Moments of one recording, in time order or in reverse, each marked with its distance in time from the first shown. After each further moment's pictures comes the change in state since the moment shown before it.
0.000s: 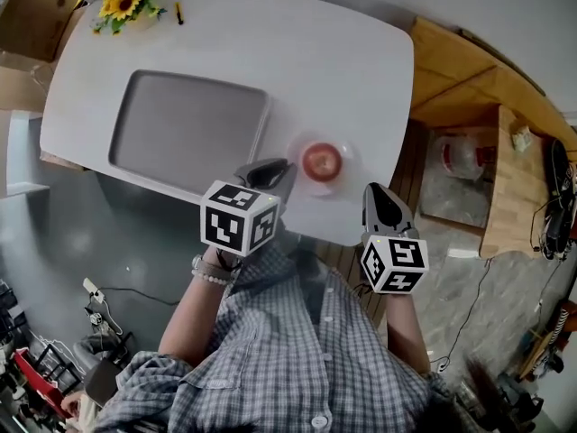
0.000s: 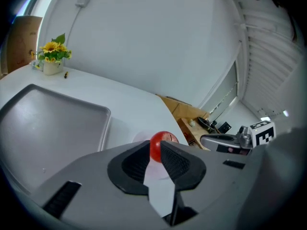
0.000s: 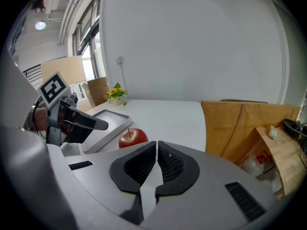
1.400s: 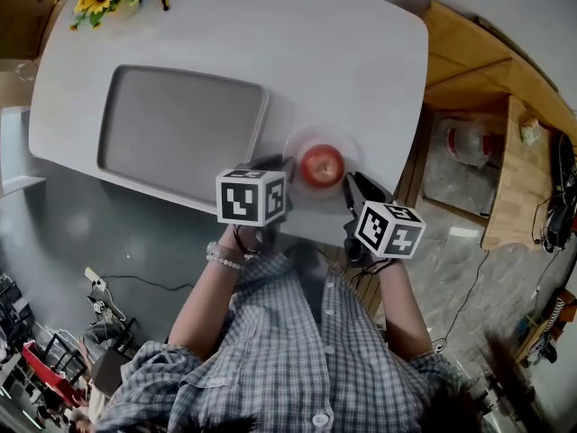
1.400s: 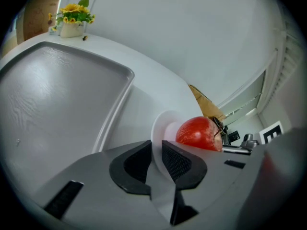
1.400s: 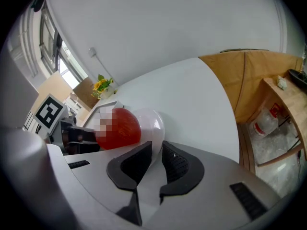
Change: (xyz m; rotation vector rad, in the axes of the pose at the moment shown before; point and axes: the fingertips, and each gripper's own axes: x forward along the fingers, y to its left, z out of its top) left arm 0.062 0.056 -0.053 -0.252 0.185 0.119; right arm 0.074 0.007 -0.067 0.342 0.306 0.090
